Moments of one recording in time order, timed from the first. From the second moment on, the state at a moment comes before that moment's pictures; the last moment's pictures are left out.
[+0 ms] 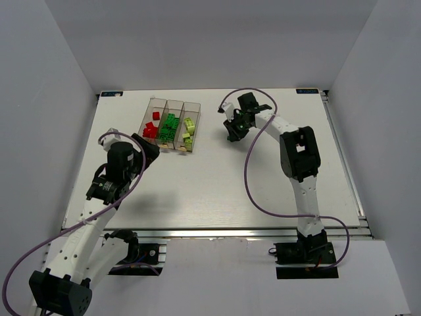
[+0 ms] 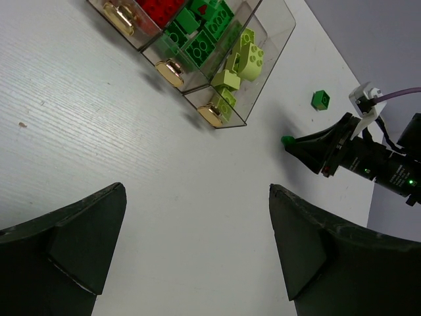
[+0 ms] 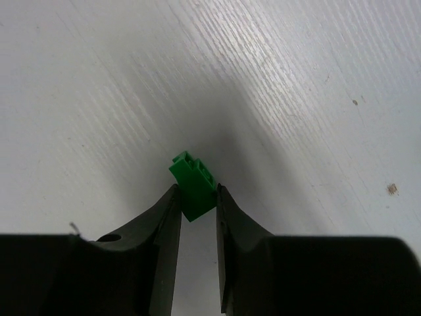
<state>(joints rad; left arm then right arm) -0.28 0.82 0.78 -0.47 -0.22 -0.90 0.41 2.31 1.86 -0.59 -0.37 -0.51</state>
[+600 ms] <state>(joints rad) -0.28 0.68 0.78 -0.39 -0.26 -0.86 0.64 2.07 1.84 -0.26 -0.52 -0.41</state>
